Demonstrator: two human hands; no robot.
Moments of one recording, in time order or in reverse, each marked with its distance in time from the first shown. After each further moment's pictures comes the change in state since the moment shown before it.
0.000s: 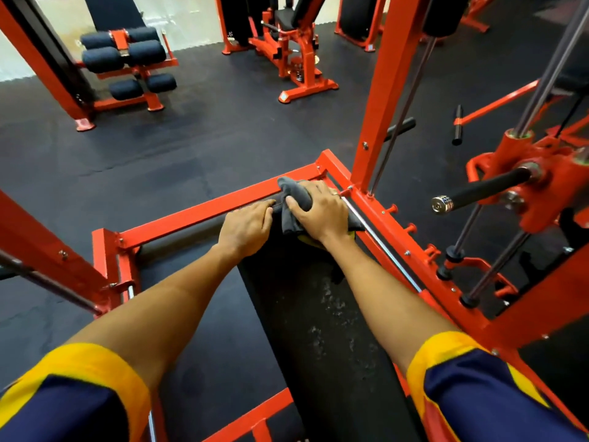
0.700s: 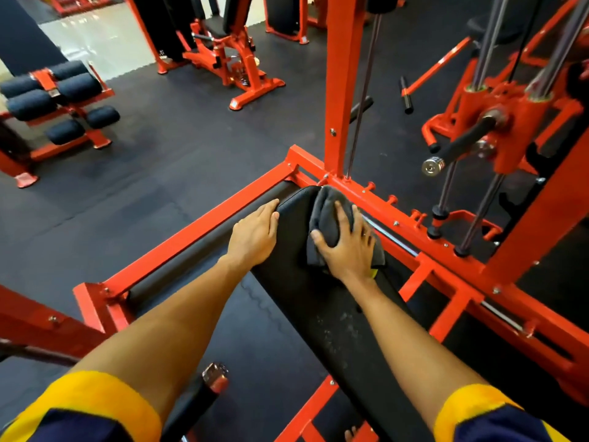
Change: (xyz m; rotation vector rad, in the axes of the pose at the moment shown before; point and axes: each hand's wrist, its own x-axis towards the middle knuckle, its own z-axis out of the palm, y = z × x) left_hand 0.006 -0.015 -0.004 -0.128 -0.152 0.136; right_hand -0.115 -0.003 0.004 -0.123 -0.011 0.525
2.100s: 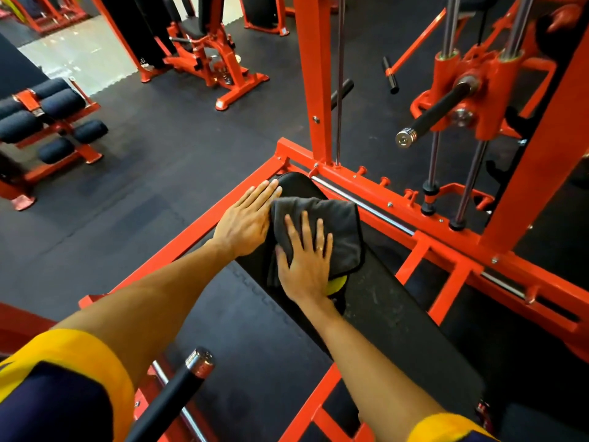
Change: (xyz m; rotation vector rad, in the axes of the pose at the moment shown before) left_hand 0.012 -0.006 0.008 0.413 -0.058 0.503; right_hand -0.082 -0.042 0.030 0.013 0.125 -0.144
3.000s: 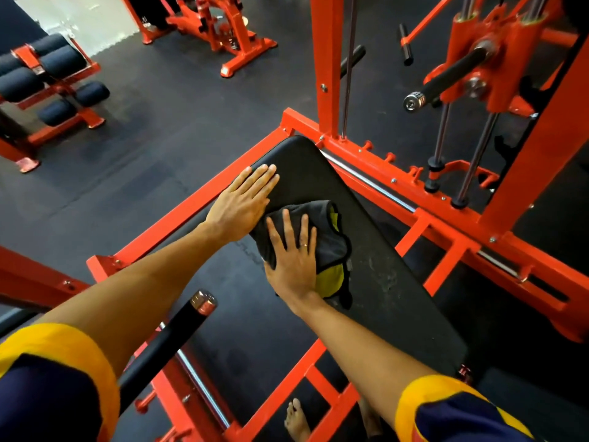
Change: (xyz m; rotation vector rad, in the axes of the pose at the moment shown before) left_hand -0.055 0.014 0.003 0.175 0.043 0.076; right_hand -0.070 -0.007 0.011 -0.121 -0.064 -0.208
